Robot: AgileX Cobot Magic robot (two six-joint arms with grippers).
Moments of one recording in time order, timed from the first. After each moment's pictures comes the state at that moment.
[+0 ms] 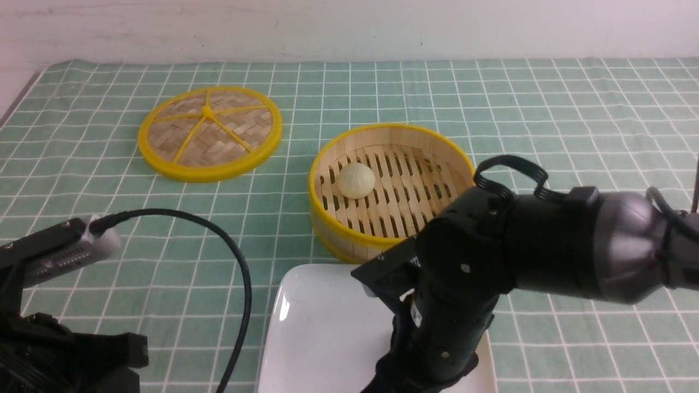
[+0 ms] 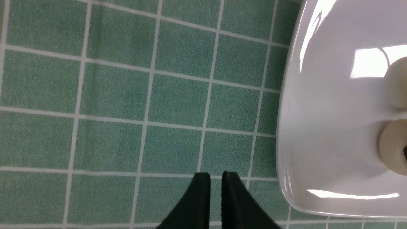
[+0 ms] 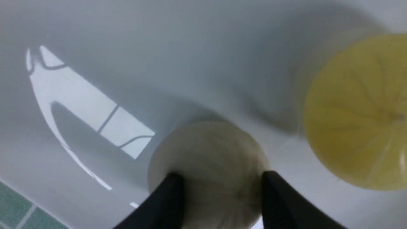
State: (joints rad) right arm 0.88 1.81 -1.21 0.17 0.92 0.16; left arm -0.07 0.90 -0.59 -0.34 0.93 -0.09
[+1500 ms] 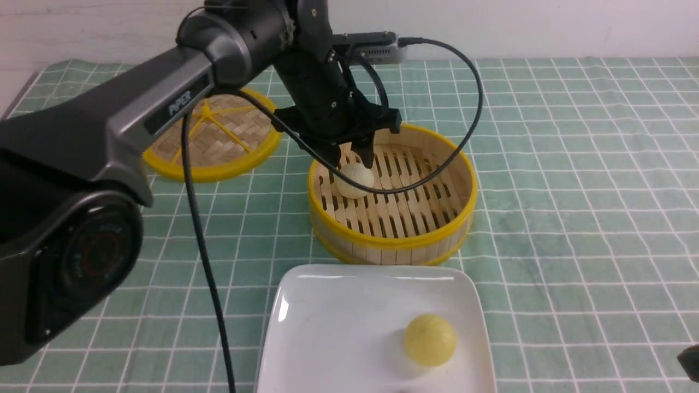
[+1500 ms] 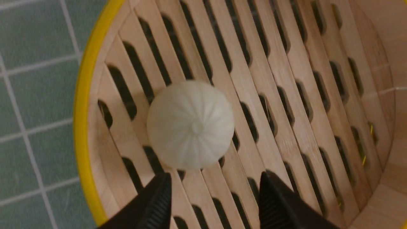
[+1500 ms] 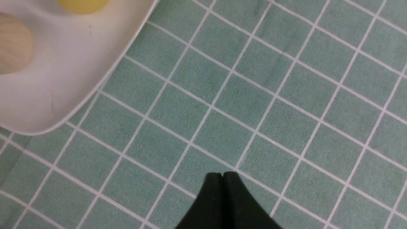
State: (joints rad) right arm 0.49 0.80 -0.66 0.01 0.95 -0.01; left arm -0.48 2.21 -2.08 -0.13 1.08 -0.17
